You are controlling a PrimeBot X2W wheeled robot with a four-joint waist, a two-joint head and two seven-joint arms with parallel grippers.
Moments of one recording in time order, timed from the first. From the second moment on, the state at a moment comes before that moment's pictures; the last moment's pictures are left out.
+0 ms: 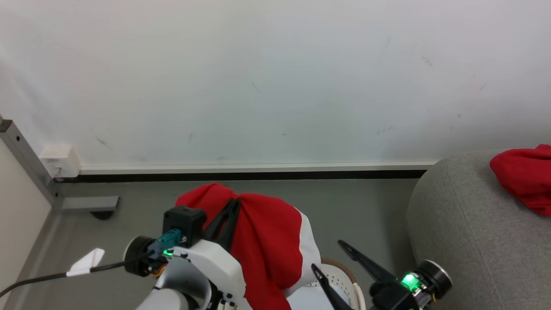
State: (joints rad) left arm -0.33 0.36 -0.63 -0.03 -0.49 0.34 0.09; right arm -0.15 -0.12 0.52 0.18 0.10 0.13 -0.18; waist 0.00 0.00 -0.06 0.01
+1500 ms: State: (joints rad) left arm -0.40 0.31 -0.71 -0.02 -0.46 0.32 0.10; right arm -0.65 -0.05 0.98 0.68 0.56 0.13 -0.26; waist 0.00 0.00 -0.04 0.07
